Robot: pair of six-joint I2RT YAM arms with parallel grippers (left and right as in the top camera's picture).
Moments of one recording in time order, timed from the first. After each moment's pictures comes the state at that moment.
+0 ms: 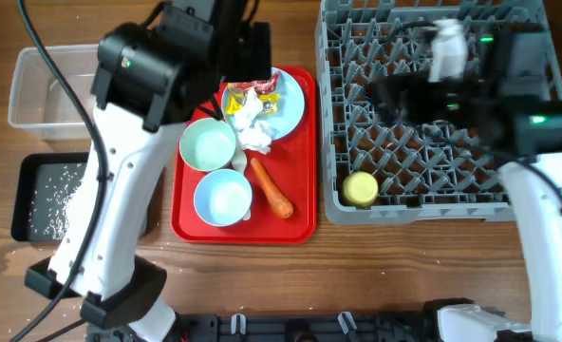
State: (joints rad) left arm -0.49 1.80 2.37 -1.47 -0.31 -0.42; right arm 0.12 1.39 1.47 -0.88 -0.50 0.03
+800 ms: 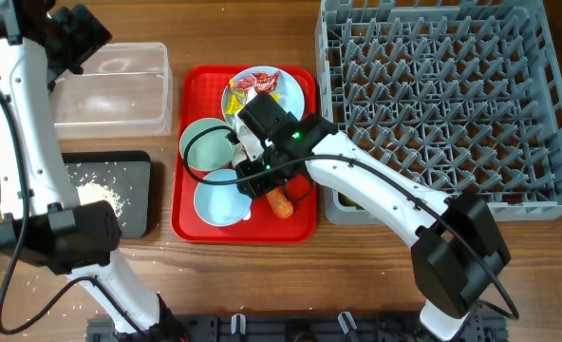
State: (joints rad) left arm 0.19 1.99 2.36 -1.51 -0.09 -0.55; right arm 0.77 1.89 1.47 -0.82 -0.37 0.24
